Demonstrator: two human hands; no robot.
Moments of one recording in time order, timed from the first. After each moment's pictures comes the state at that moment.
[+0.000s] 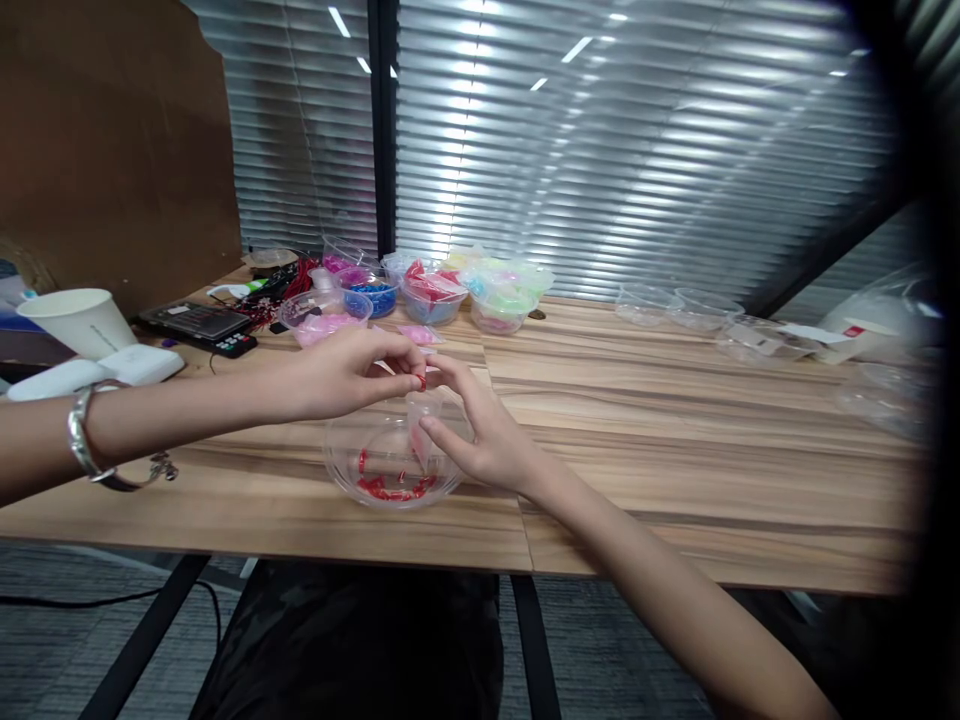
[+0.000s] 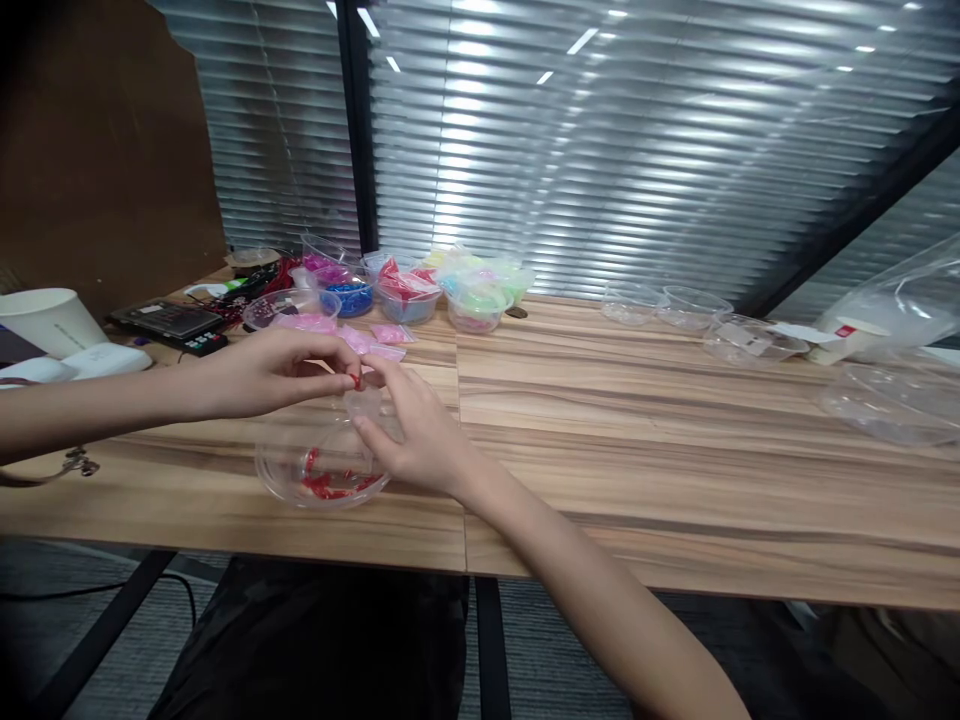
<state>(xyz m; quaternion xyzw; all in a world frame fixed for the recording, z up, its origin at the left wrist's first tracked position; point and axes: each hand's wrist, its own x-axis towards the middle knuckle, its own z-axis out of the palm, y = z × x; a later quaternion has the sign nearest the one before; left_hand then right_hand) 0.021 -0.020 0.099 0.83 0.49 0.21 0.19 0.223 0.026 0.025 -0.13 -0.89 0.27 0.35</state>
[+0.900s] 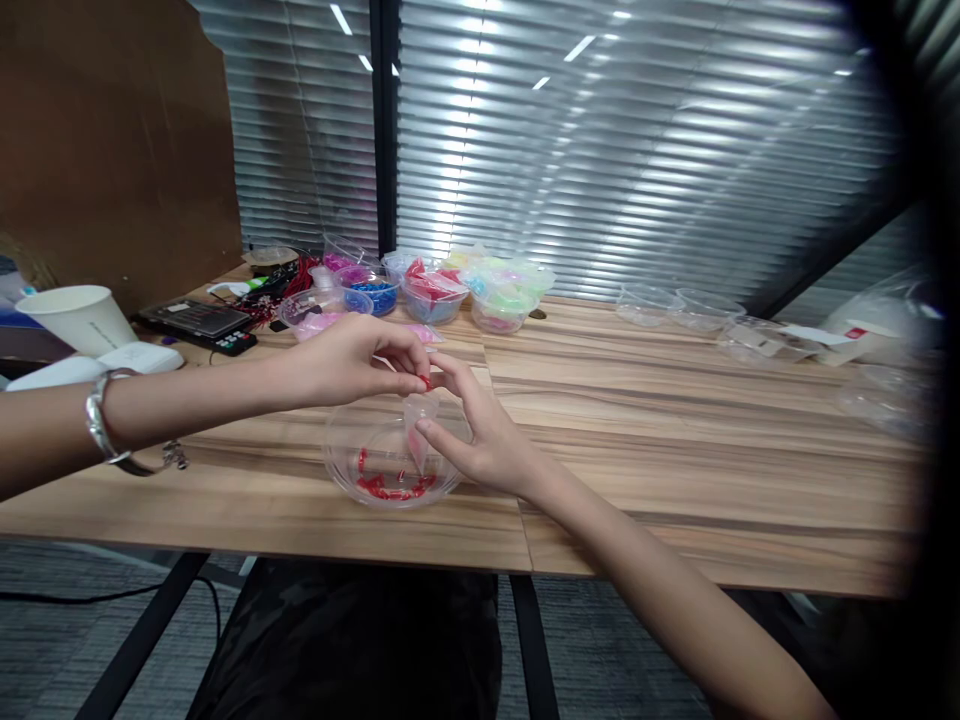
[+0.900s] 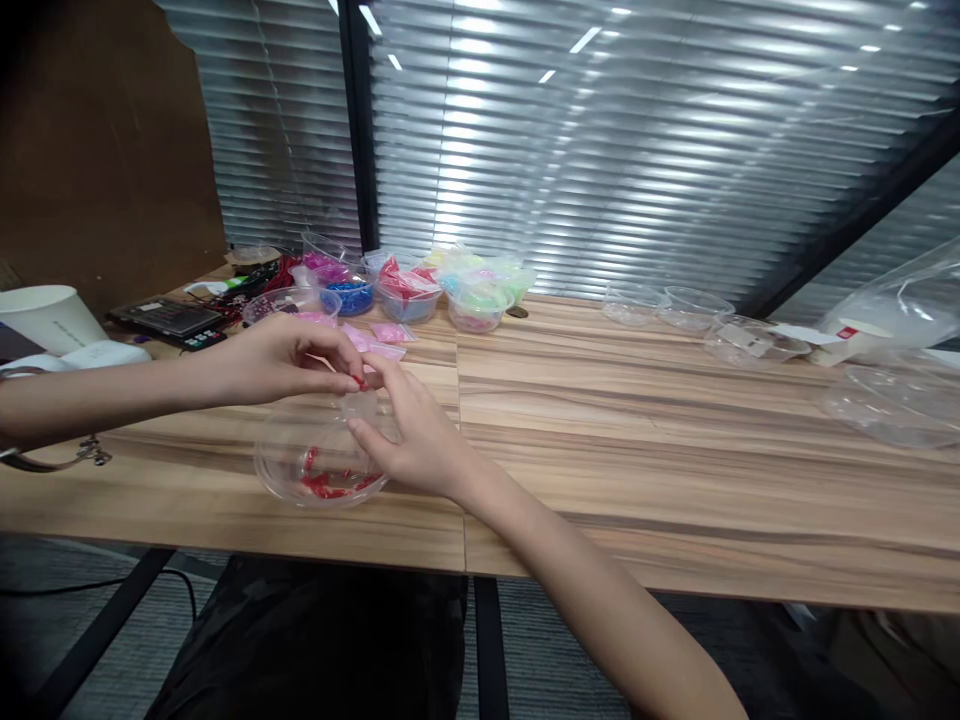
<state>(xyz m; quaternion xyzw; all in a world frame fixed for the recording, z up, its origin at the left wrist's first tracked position) 0.023 -0.013 0.100 0.81 0.47 0.25 0.24 0.222 0.025 0.027 -0.11 -0.88 0.30 0.35</state>
